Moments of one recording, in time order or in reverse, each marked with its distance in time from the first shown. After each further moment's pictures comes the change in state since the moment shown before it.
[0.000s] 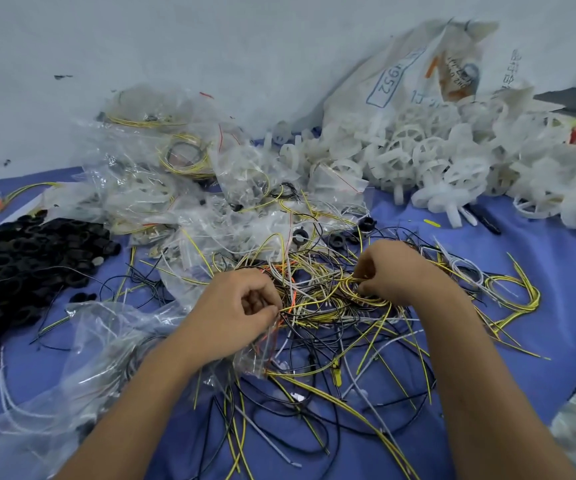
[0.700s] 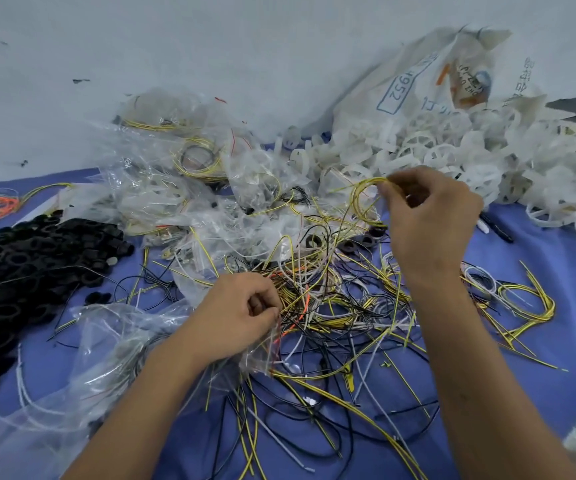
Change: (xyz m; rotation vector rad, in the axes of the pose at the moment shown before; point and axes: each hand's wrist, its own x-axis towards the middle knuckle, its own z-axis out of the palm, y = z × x) left_hand 0.001 -0.017 -0.009 0.095 -0.036 -0.006; right_hand 0.000 -0.031 -0.025 0.556 1.107 -0.128
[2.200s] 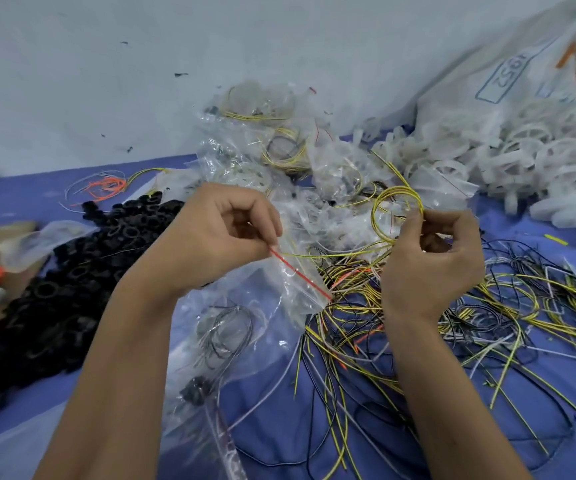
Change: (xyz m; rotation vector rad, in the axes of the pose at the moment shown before) left_hand -0.040 0.020 -0.135 -0.293 0.144 0.049; right_hand -0.094 -0.061 0.088 0.418 0.314 0.266
